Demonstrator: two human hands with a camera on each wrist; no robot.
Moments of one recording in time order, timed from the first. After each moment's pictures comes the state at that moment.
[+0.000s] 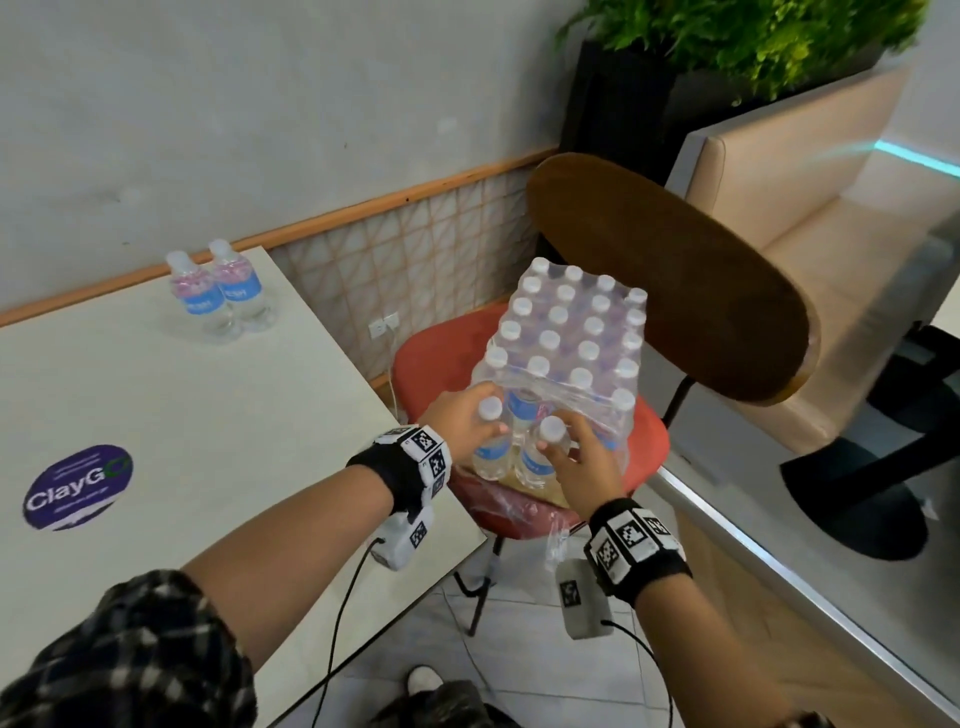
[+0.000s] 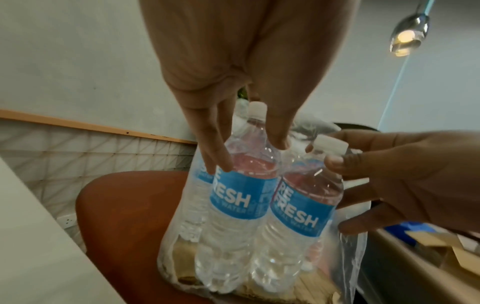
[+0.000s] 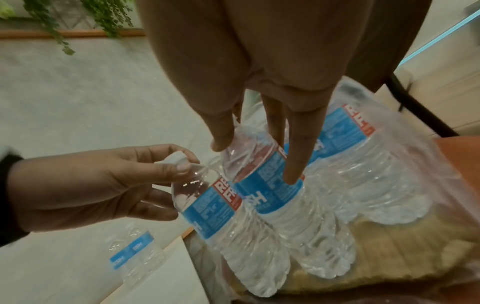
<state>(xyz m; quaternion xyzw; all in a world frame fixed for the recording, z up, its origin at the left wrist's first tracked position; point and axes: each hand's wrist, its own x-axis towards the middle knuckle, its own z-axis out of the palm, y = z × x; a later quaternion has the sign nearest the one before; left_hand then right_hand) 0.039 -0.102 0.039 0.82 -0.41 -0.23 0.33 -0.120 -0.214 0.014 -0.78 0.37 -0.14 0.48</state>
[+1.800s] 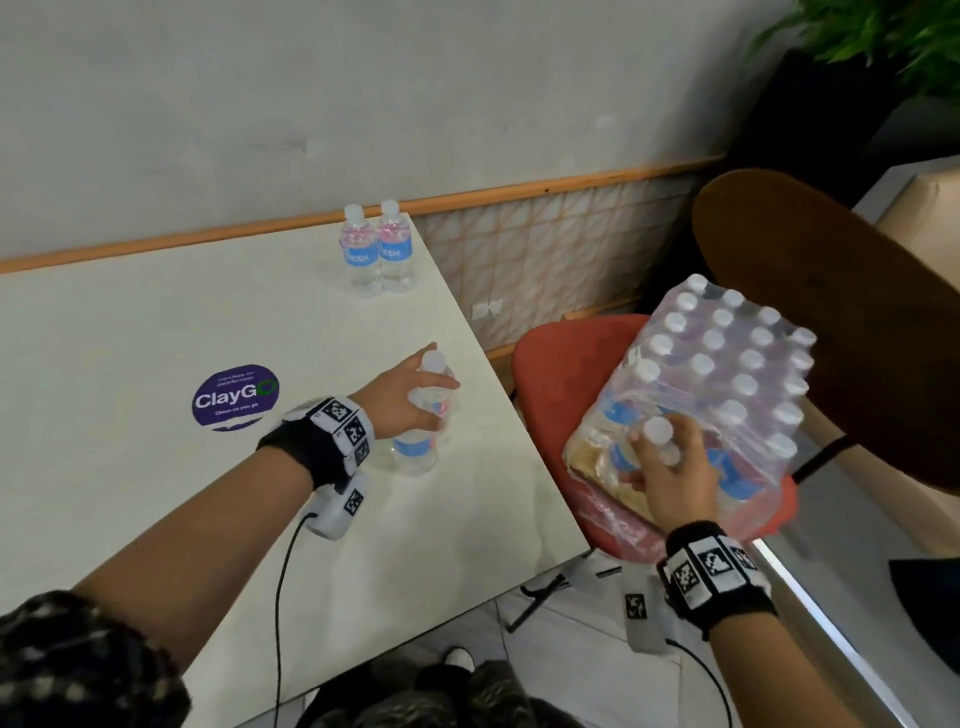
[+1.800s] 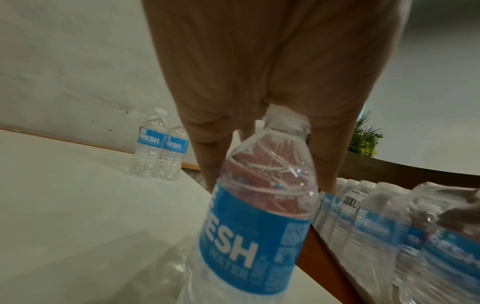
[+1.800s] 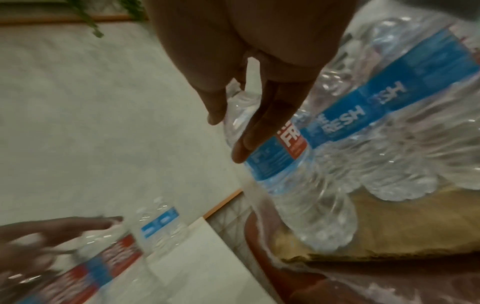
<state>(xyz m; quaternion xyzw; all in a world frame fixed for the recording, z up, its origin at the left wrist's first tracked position) 0.147 0.089 0.030 0.85 -0.30 -0.26 0.36 -0.070 -0.162 0.022 -0.73 0.37 -0.23 0.53</state>
